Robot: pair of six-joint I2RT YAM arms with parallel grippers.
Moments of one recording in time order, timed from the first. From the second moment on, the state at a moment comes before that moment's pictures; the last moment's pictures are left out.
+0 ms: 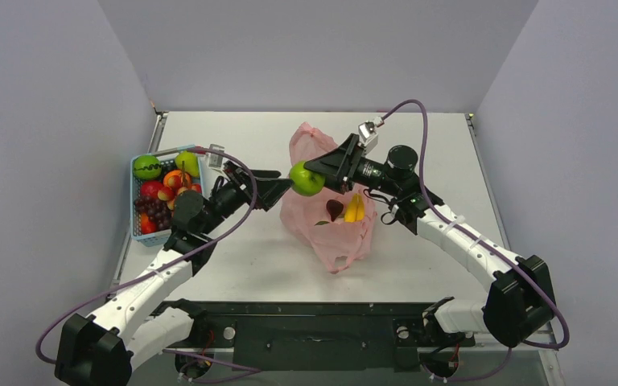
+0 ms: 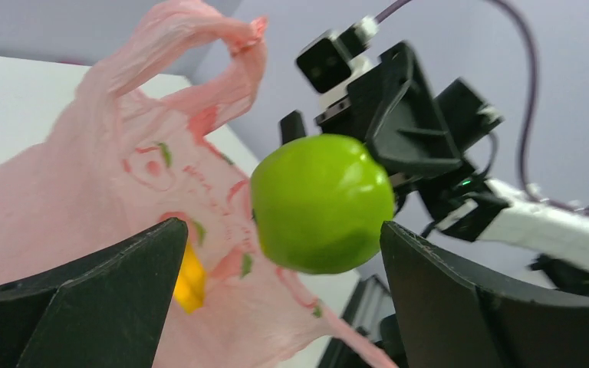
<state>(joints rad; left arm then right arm) -0.47 0.95 0.60 0.56 0.37 -0.76 0.52 1.31 0.95 0.35 -0.63 1.24</state>
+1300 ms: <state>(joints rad) -0.53 1.00 0.65 0.50 0.31 -0.97 0.63 1.32 1.00 0.25 -0.44 1.17</state>
